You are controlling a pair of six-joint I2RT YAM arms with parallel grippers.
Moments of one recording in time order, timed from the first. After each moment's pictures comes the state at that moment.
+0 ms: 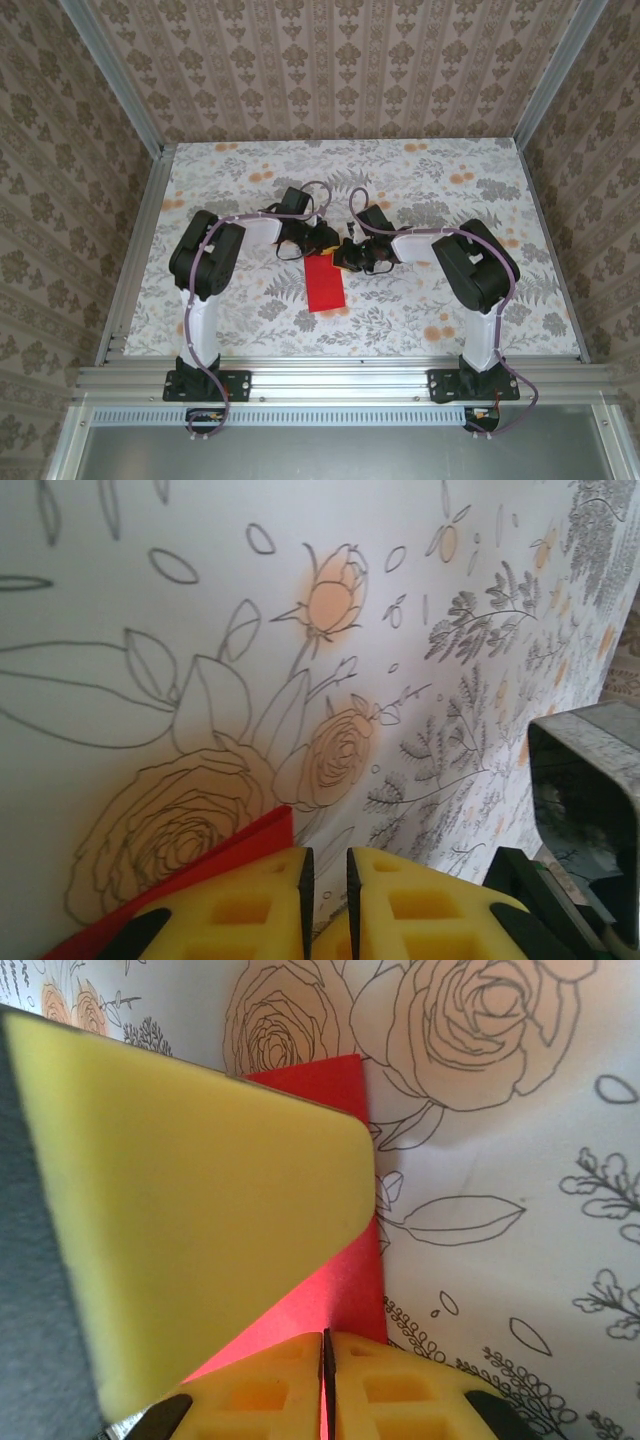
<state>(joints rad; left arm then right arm) -0.55 2.07 1.22 -0.14 0.70 -0.79 0.52 1.94 1.02 -0.06 -0.51 0.77</state>
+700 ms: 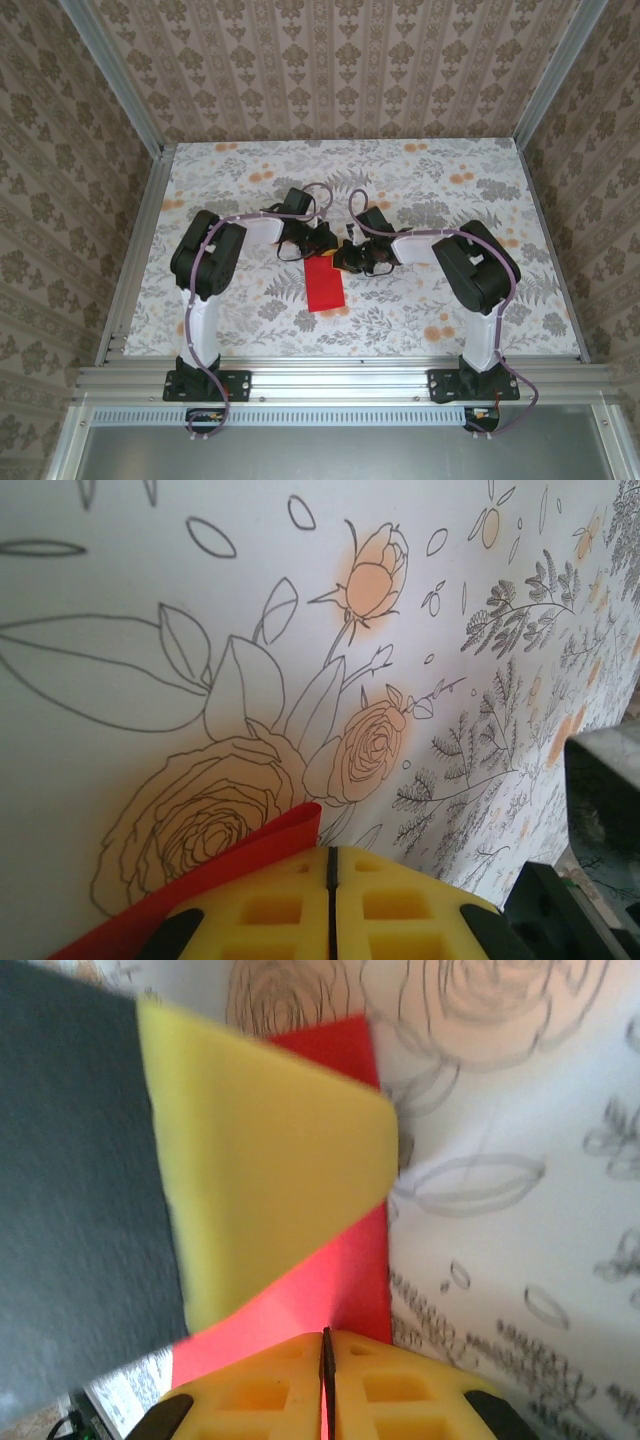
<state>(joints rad) -0.55 2.08 1.24 -0.21 0.65 -0.77 0.53 1.93 1.00 -0.06 -0.52 0.76</state>
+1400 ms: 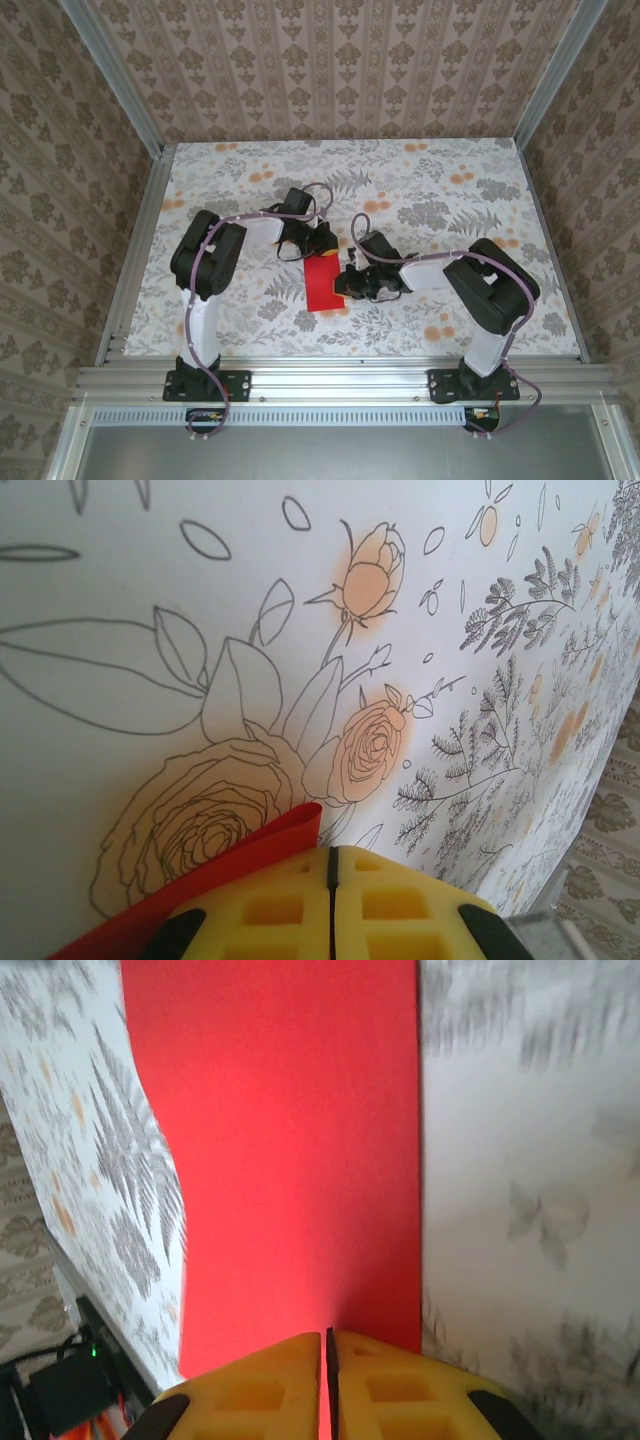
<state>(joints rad) -0.55 2.08 1.24 -0.21 0.65 -0.75 0.64 1.76 0.73 0.08 -0.54 0.87</state>
